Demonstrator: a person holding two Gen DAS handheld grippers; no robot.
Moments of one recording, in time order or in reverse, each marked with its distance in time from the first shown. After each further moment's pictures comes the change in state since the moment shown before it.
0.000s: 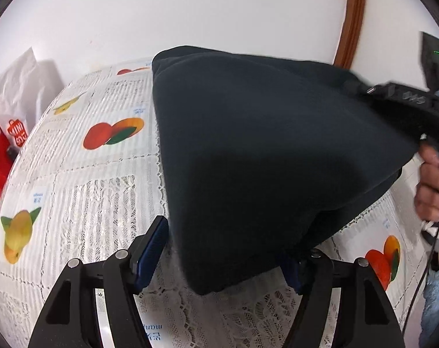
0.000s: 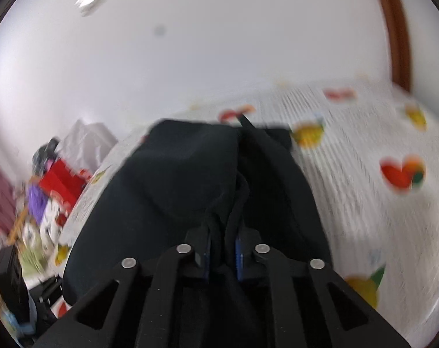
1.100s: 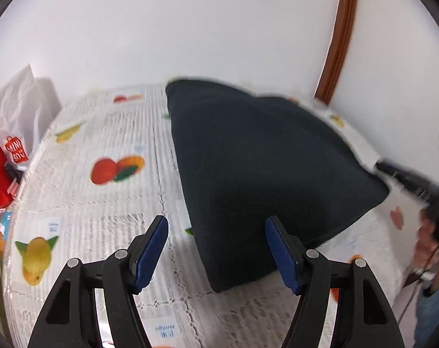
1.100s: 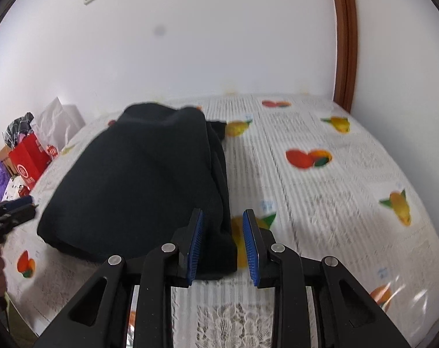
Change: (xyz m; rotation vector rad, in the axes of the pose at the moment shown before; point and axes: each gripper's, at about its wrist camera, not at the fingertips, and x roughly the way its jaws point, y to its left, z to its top) left arm -0.025 0.013 0.028 0.003 -0.038 -0.070; right arm -0.081 -0.021 -0.043 -0.047 0.028 -0.260
